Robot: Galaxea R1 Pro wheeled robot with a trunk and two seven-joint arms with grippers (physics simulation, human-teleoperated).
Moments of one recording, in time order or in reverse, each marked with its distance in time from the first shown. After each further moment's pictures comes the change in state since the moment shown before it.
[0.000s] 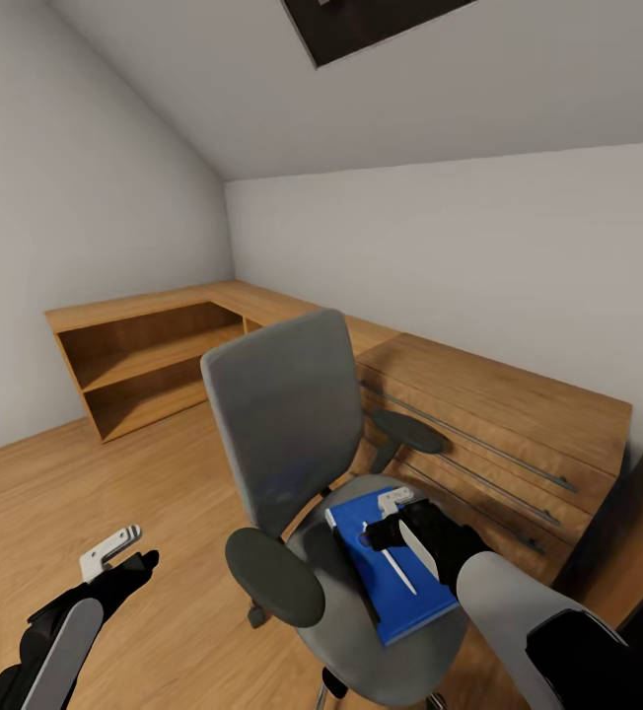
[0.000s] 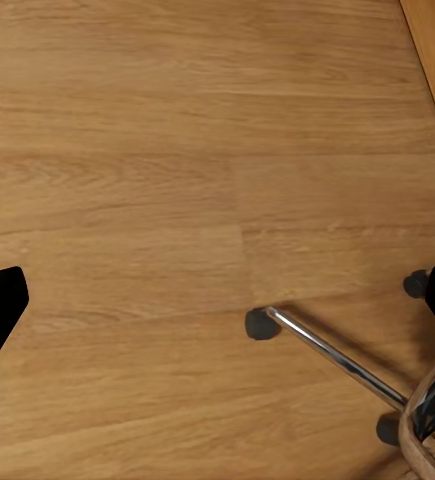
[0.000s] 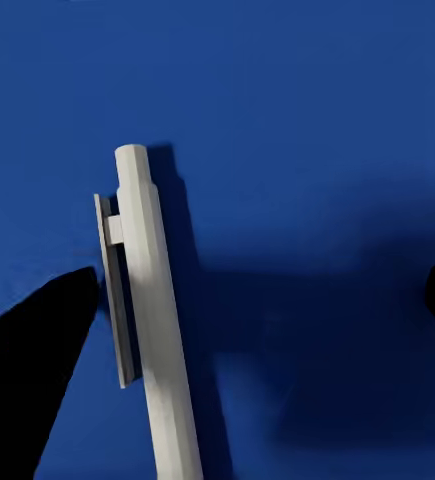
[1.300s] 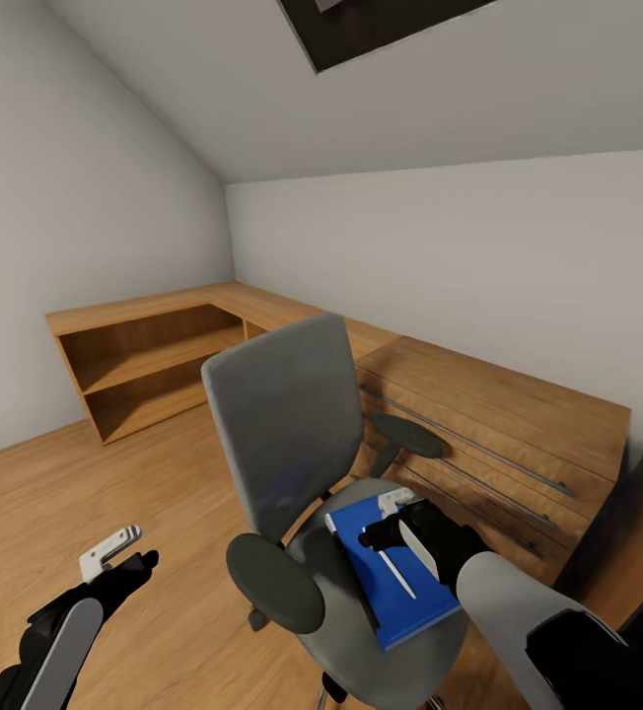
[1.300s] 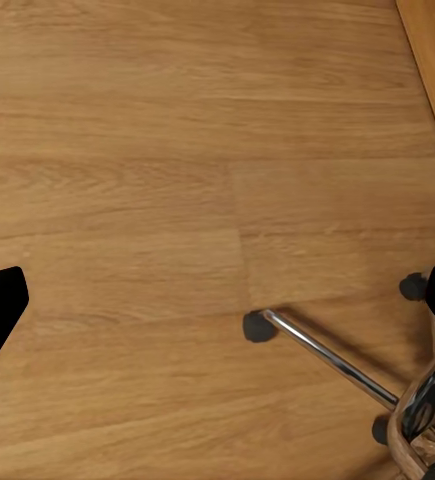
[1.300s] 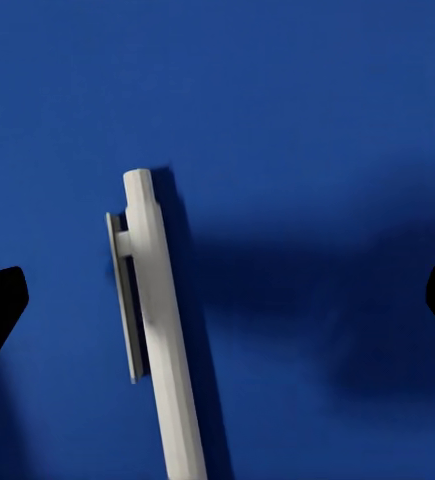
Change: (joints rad) left arm 0.000 0.001 0.000 0.001 0.000 -0.001 0.000; right arm 0.000 0.000 -0.002 0.002 -0.004 0.000 0.000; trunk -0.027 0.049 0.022
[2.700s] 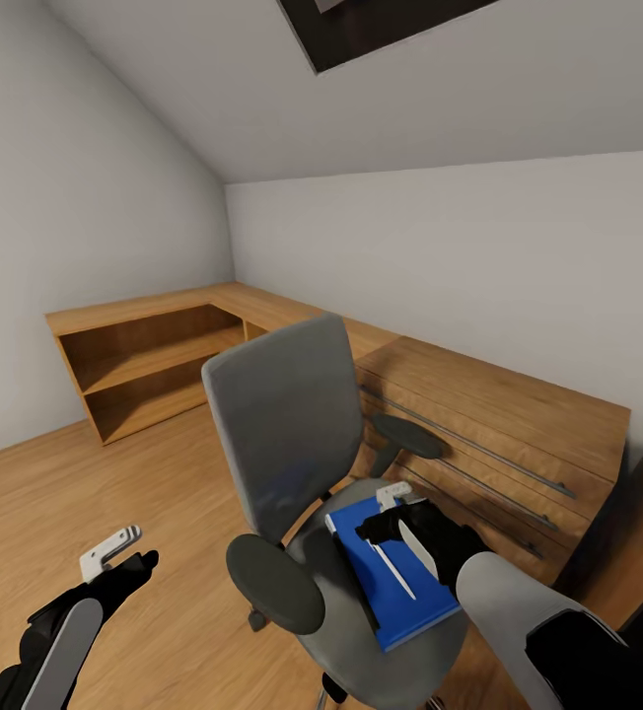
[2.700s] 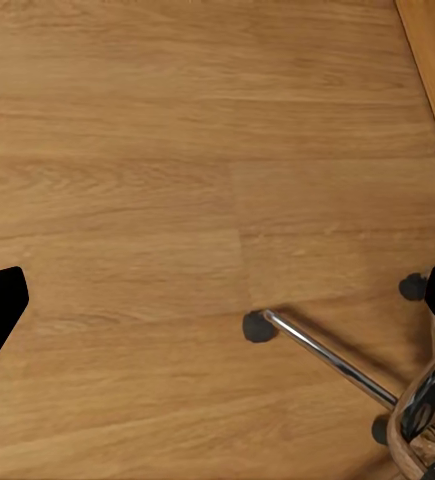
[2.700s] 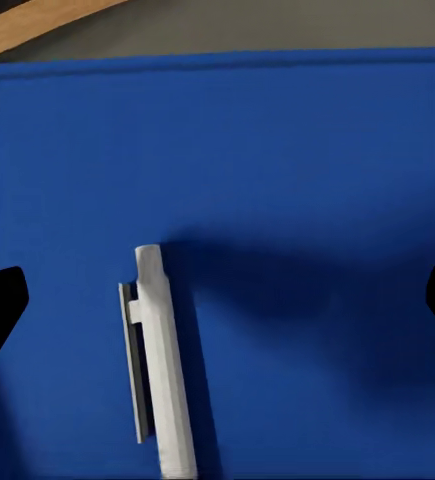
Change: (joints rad) left arm 0.000 0.000 0.000 0.000 -0.001 0.000 0.000; right arm 0.000 0.001 0.002 -0.001 0.000 -0.087 -0.001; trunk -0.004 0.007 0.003
